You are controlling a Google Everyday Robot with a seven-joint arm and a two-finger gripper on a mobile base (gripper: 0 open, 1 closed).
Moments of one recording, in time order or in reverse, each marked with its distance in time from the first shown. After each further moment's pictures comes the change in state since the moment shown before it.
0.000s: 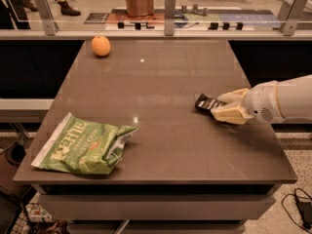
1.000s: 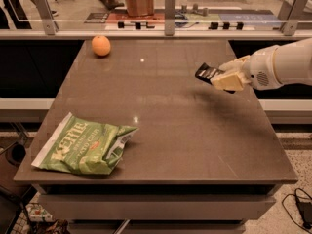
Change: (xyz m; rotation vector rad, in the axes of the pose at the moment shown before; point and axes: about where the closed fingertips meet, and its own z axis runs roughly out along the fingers) arm -0.060 -0.064 -0.014 0.166 -0.014 -0.025
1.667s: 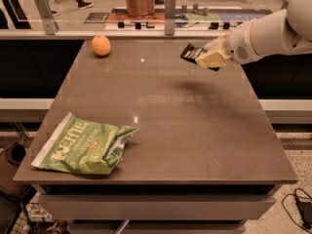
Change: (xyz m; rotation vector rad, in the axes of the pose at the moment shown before) arm -0.060 -0.029 0.033 0.020 0.003 -0.096
